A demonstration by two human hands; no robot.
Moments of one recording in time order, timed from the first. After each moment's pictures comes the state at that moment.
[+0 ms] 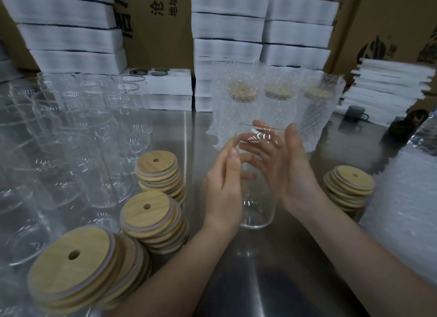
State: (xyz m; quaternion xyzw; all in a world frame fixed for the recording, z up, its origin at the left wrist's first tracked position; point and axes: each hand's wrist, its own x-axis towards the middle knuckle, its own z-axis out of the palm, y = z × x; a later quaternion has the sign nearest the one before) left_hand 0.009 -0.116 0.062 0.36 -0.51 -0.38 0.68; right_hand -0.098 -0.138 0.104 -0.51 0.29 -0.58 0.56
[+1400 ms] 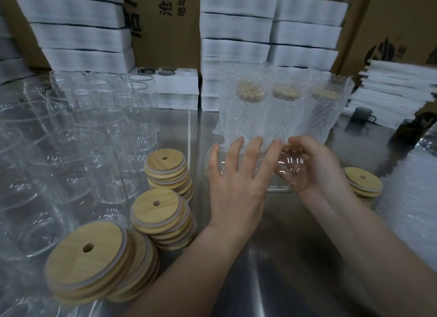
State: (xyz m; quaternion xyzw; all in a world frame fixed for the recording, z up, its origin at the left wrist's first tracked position) left_hand 0.009 -0.114 0.055 0.51 -0.68 0.31 0.43; right_hand -0.112 -0.134 0.118 -0.33 0.43 -0.63 0.56
